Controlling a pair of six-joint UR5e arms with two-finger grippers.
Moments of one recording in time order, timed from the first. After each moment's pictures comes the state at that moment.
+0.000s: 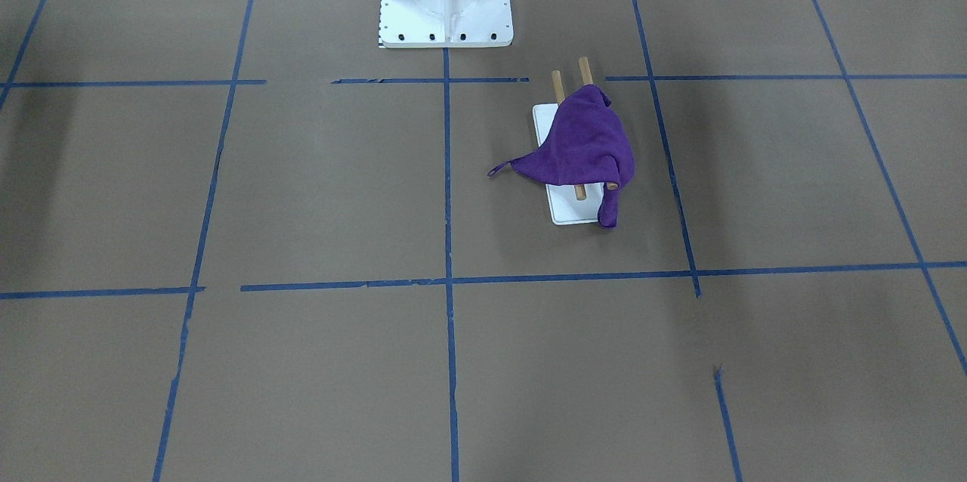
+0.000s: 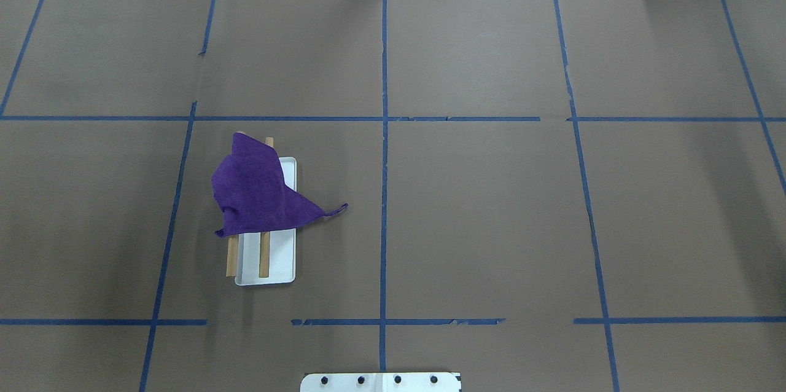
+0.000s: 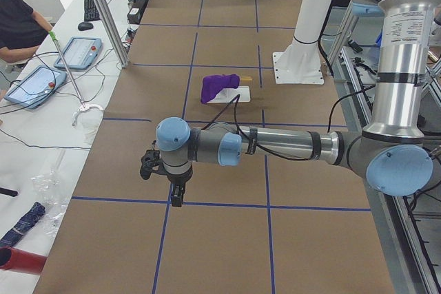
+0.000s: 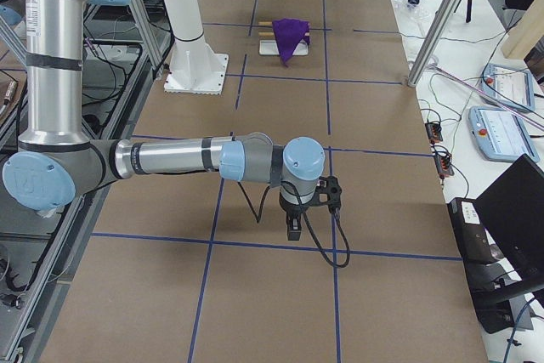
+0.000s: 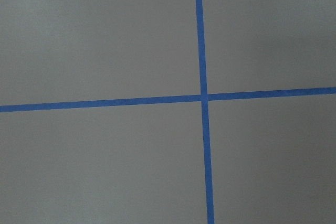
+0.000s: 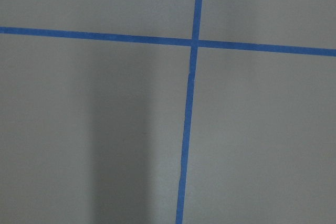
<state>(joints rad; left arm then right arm) -1.57 -1.59 -1.61 -1.60 -2.33 -0.02 1.59 -1.66 1.76 -1.73 2.38 -0.12</state>
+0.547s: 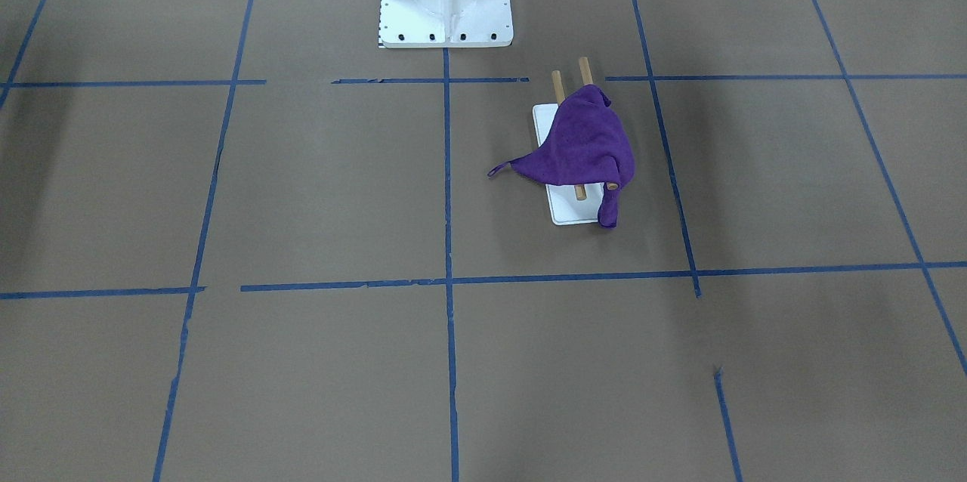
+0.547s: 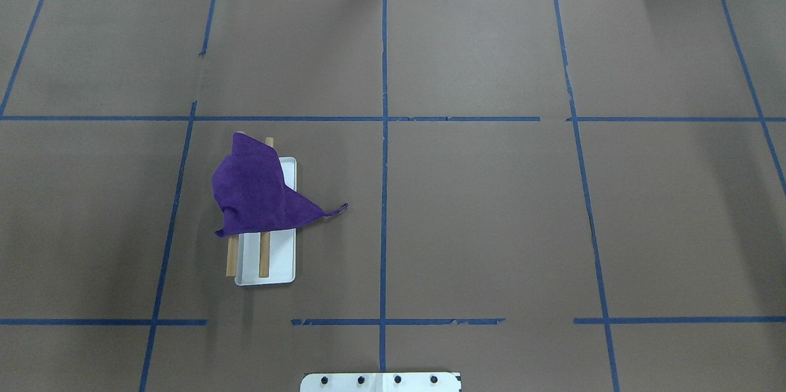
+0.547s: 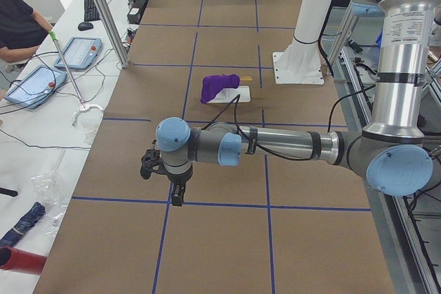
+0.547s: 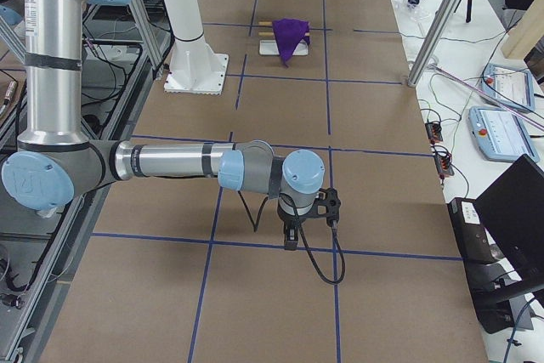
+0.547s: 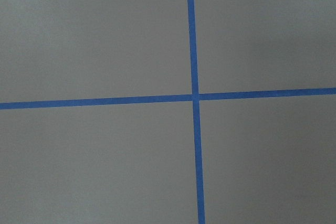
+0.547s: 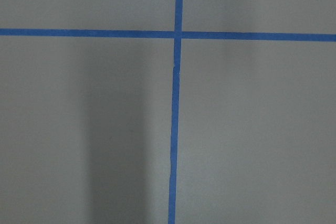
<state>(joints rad) -1.57 -1.59 -1.61 -1.60 -2.33 -0.02 1.60 -1.65 1.72 -1.73 2.38 -0.10</state>
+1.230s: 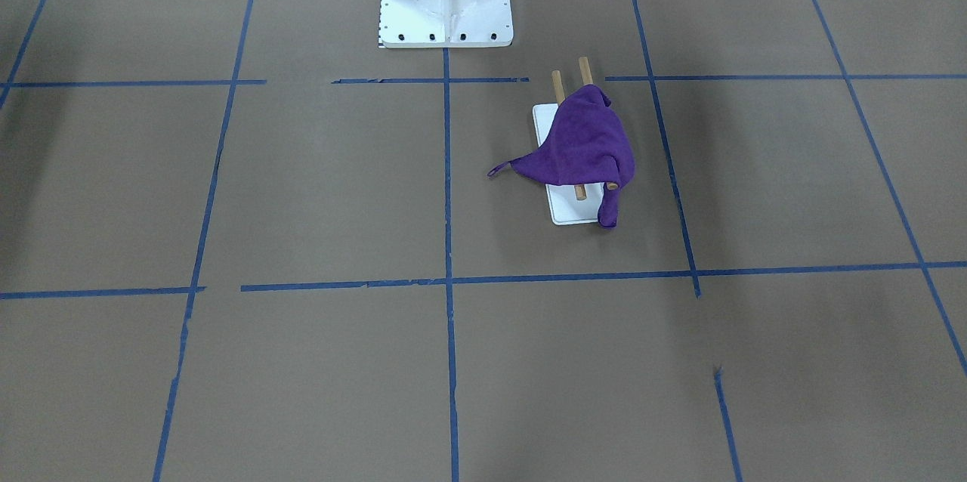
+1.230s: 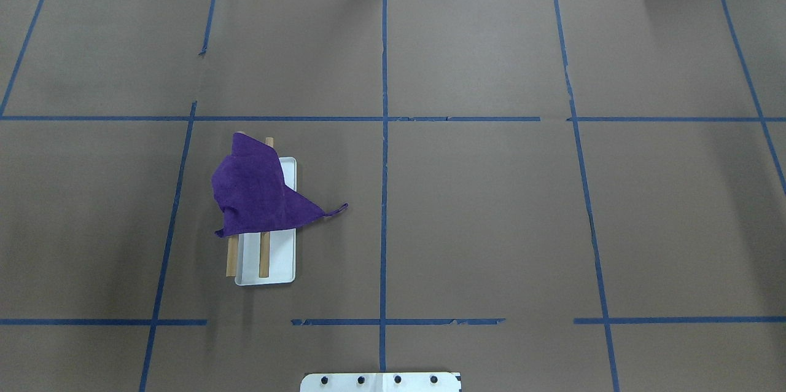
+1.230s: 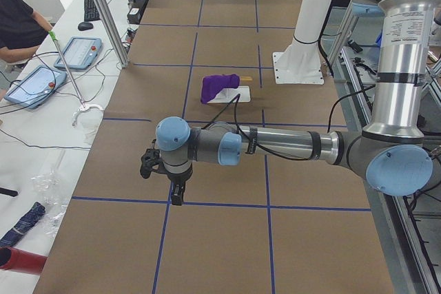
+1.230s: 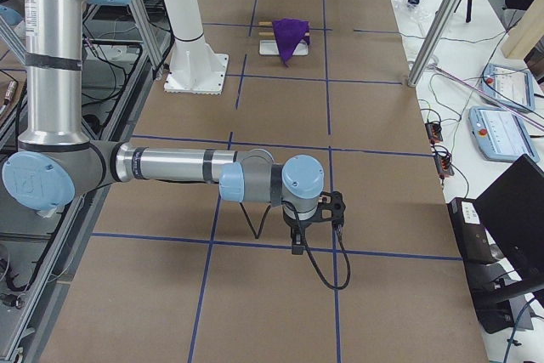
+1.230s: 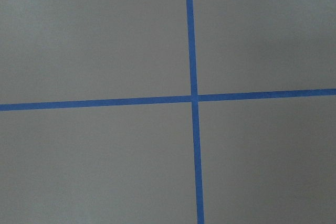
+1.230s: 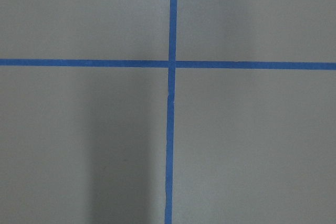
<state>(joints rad) -1.57 -1.59 -1.62 -1.60 -2.33 -0.02 1.60 -1.65 1.67 -1.55 2.38 -0.01</state>
